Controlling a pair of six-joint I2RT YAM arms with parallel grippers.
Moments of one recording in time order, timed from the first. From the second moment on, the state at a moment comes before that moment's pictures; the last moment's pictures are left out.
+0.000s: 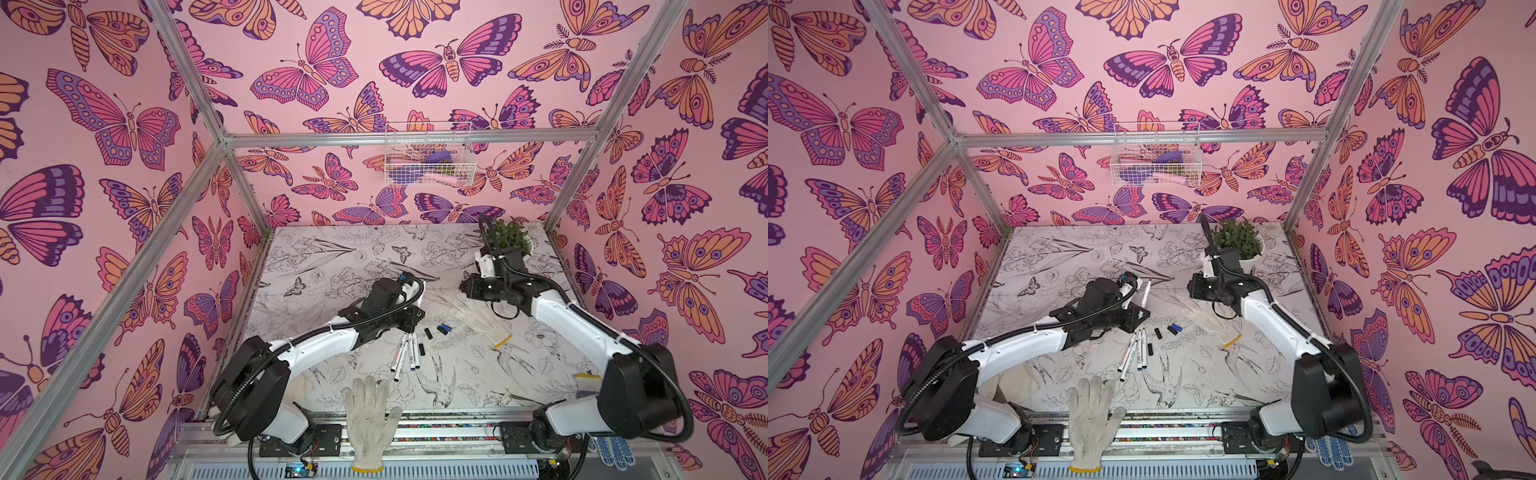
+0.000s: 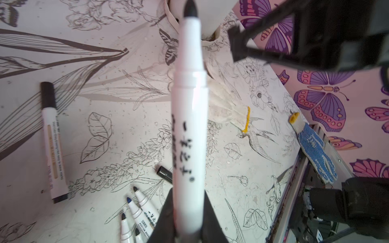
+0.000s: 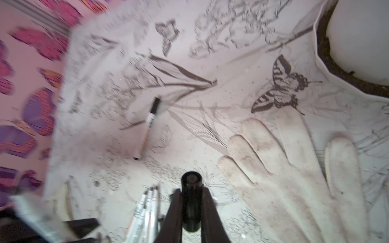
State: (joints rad) left arm -0.74 1.50 0.90 -0.04 0.29 -0.36; right arm 0.31 1.38 1.00 -0.36 -0.30 0.50
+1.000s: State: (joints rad) left arm -0.82 1.57 1.00 -0.06 0.35 -0.26; right arm 0.31 1.21 0.72 0.23 -0.60 0.78
